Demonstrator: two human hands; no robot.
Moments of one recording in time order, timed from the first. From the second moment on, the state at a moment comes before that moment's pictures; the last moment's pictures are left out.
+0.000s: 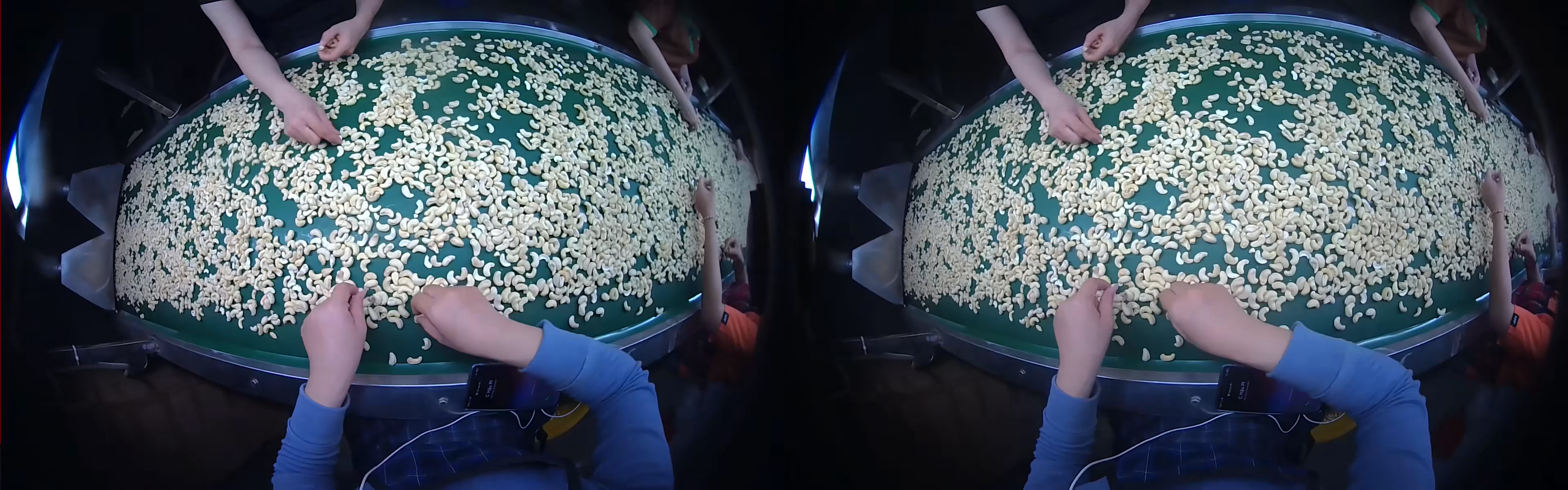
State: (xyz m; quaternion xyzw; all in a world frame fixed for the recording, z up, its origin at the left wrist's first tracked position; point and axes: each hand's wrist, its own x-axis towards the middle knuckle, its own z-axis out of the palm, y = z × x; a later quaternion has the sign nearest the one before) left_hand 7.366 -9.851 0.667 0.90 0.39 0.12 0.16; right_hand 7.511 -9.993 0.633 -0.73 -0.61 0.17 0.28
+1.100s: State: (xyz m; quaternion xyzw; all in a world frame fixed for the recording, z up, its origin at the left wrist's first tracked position) left_hand 7.563 -10.004 0.641 0.95 0.20 0.15 0.19; right_hand 7.689 -10.113 0.641 -0.82 -0.43 0.02 0.38
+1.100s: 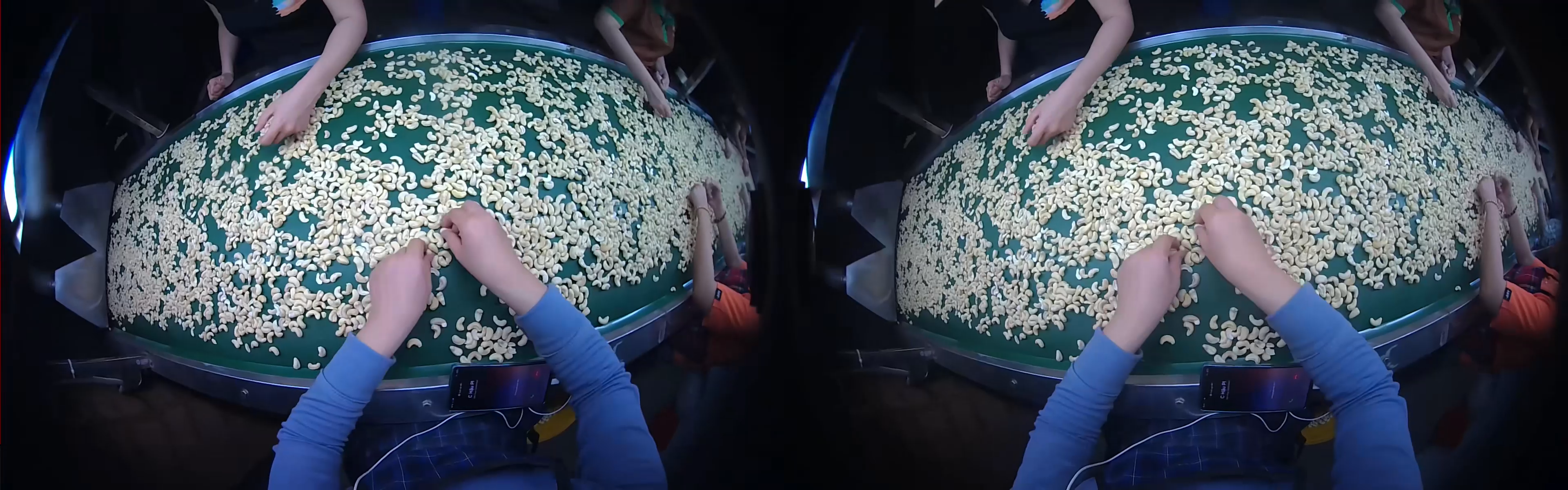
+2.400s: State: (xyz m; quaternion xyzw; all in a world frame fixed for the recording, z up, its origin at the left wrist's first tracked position) left_hand 7.550 -10.078 0.657 0.91 0.36 0.10 0.21; right_hand 7.761 -10.159 0.656 -0.68 -0.45 0.39 0.42
